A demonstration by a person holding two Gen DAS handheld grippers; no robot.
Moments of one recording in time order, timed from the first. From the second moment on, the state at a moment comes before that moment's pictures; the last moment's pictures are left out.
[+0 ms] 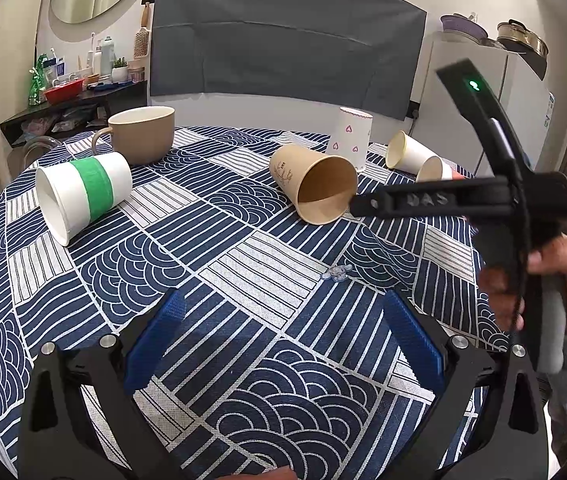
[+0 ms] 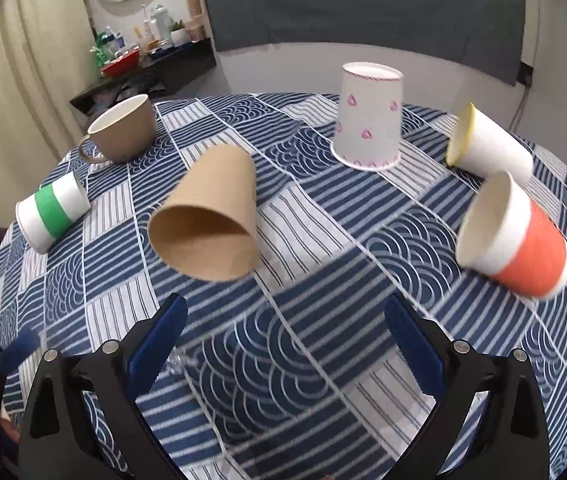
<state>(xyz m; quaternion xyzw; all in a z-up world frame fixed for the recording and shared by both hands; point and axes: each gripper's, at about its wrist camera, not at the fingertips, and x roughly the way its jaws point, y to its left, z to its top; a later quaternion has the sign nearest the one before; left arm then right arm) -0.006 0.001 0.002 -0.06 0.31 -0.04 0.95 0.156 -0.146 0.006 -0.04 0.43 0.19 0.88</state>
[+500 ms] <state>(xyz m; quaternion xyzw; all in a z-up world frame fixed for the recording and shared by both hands) -0.002 0.003 0.001 -0.06 0.31 -0.06 0.95 0.172 -0.115 0.007 -0.10 0.38 0.20 0.90</state>
